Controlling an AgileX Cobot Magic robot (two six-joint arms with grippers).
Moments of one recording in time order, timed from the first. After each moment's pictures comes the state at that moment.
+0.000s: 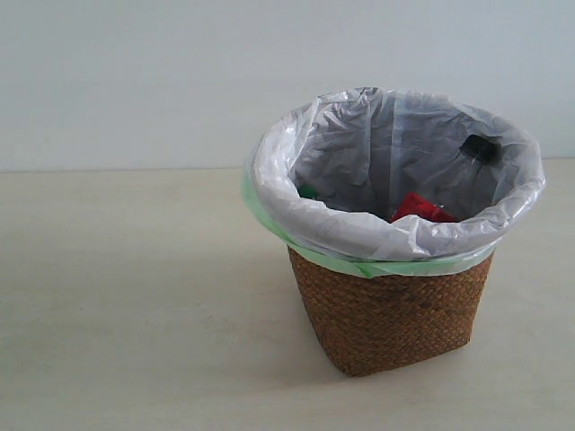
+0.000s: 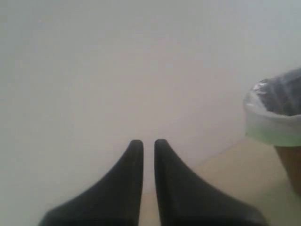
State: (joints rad) left arm -0.32 0.00 -0.42 0.04 0.36 0.35; right arm 0.08 0.00 0.00 0.00 0.35 0.03
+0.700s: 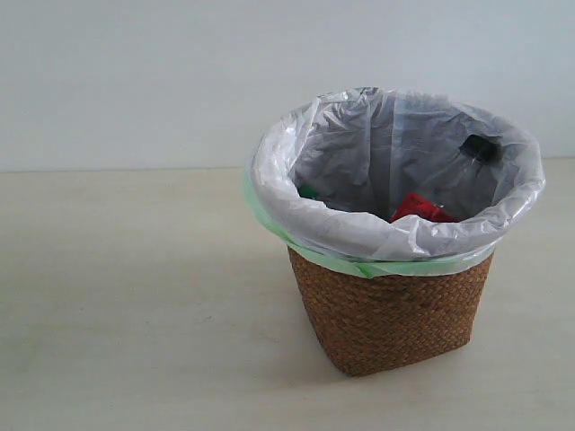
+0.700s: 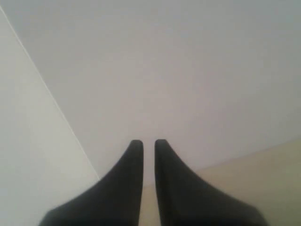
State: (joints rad) left arm 0.09 0.00 -0.42 0.07 0.36 0.35; right arm 0.08 0.00 0.00 0.00 0.35 0.03
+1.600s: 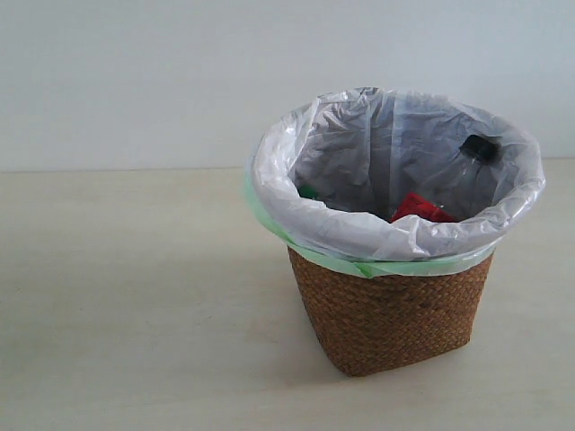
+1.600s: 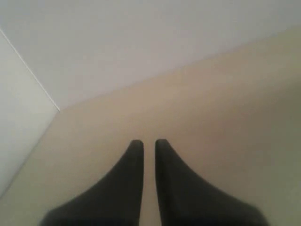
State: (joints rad) left arm 0.11 0.00 -0.01 0.03 0.28 0.35; right arm 0.08 0.00 0.00 0.00 0.35 0.03
